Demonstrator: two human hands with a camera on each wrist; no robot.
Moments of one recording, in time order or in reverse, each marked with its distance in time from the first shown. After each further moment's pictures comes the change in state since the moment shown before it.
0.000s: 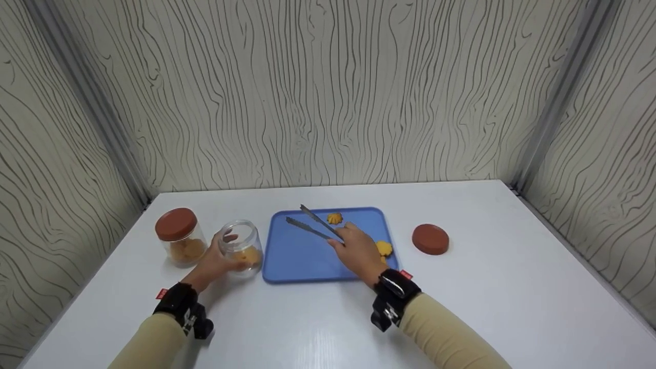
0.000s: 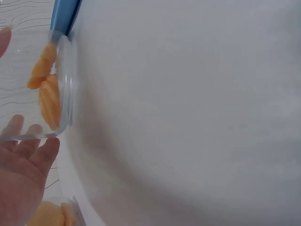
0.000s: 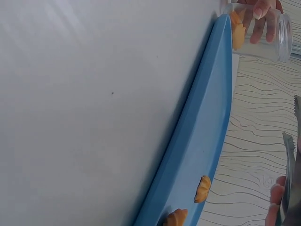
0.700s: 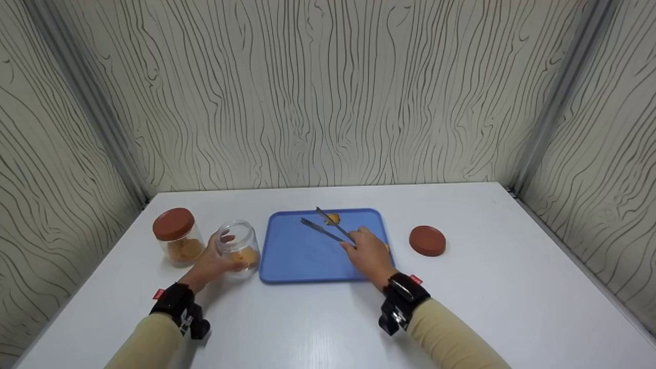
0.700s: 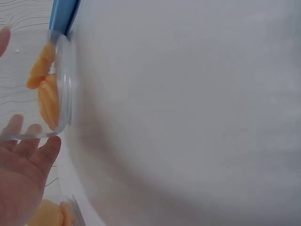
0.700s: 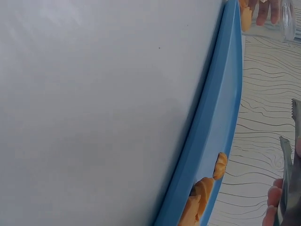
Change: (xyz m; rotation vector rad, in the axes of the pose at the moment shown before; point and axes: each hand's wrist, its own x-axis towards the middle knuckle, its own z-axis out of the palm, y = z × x) left_hand 0.001 -0.002 0.002 -0.014 0.012 -0.002; right_hand -0.009 0.022 -0.013 -0.033 -0.047 0.154
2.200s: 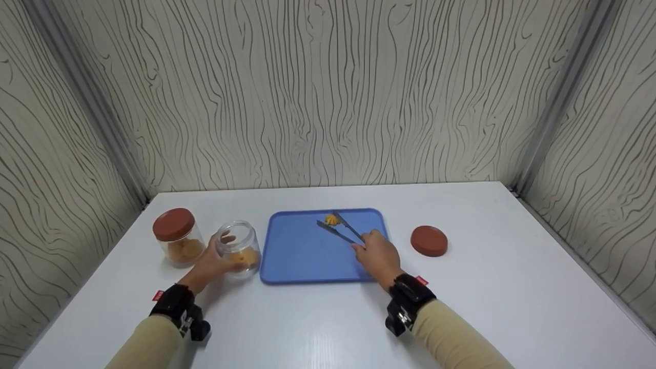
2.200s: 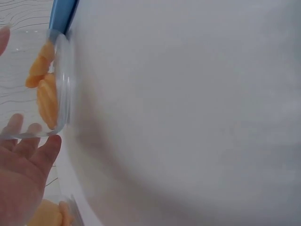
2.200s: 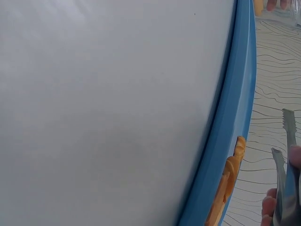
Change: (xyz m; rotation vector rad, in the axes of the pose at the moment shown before) left_hand -0.001 -0.001 0.000 0.003 0.002 0.011; right_hand -0.002 0.014 -0.002 -0.040 -0.074 0.195
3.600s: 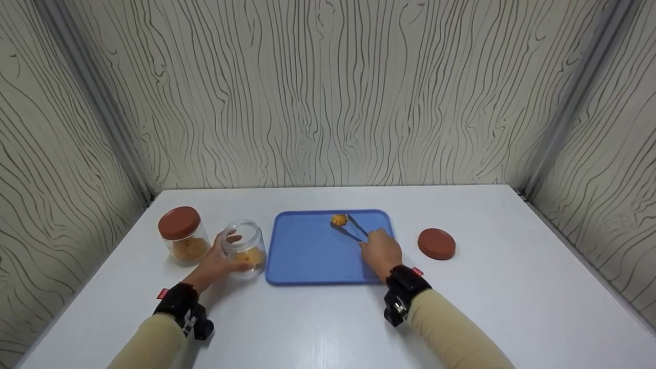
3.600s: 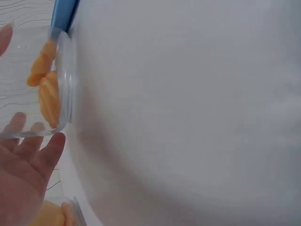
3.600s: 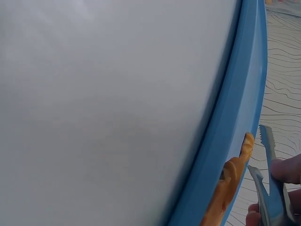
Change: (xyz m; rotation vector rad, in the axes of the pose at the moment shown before) left_hand 0.000 0.003 -0.004 0.051 -0.026 -0.004; right_hand 0.024 -0.002 0.006 -0.104 -0.065 0.087
